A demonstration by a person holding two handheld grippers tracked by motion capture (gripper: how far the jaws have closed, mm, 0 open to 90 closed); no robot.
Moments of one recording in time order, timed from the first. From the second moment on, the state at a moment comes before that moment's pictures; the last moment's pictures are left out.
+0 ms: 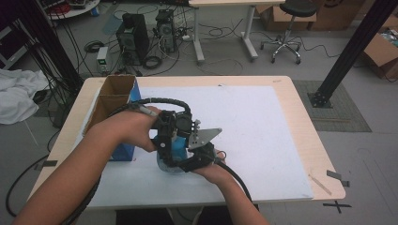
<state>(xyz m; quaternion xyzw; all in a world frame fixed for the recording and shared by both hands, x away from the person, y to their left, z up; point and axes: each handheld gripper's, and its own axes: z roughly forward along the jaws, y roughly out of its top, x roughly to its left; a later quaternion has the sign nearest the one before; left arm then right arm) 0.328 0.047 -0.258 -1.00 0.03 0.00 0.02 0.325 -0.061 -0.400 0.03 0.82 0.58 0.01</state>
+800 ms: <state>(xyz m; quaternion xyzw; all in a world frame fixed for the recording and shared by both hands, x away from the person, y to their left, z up) 0.327 0.047 -0.257 -1.00 0.03 -0.01 0.03 0.327 -0.060 -0.401 0.02 0.81 0.59 0.01</state>
